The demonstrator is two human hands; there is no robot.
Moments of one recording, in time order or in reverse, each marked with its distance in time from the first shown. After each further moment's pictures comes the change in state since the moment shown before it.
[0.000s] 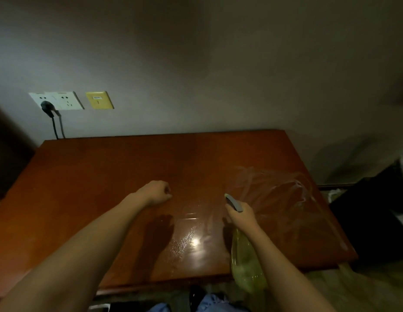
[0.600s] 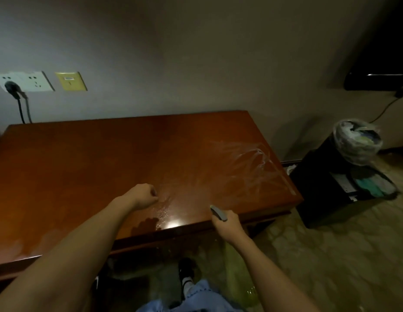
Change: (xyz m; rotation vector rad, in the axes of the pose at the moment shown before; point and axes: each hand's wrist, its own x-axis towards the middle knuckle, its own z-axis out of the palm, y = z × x) left_hand -0.098 -0.001 0.074 -0.025 -0.069 0.048; right_hand -0.161 0.063 0.019 -0.032 -0.022 0.091
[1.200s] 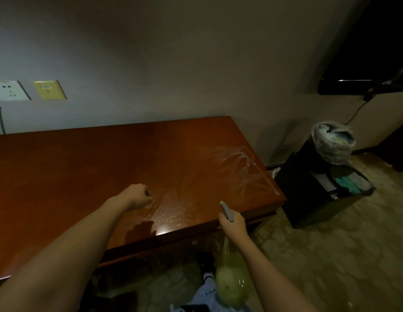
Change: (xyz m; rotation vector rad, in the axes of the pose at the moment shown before) left_hand 0.015 0.028 -0.001 -0.020 0.025 0.026; right_hand -0.003 0.025 -0.031 0.137 0.257 0.045
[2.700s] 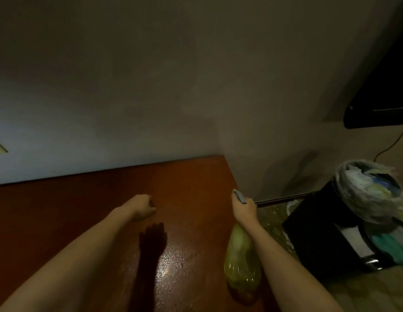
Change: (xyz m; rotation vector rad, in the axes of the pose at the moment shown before) left_hand 0.265 0.164 -0.080 0.079 0.047 -0.091; right_hand 0.350 -0.101 -0.147 0.062 0.081 0.024
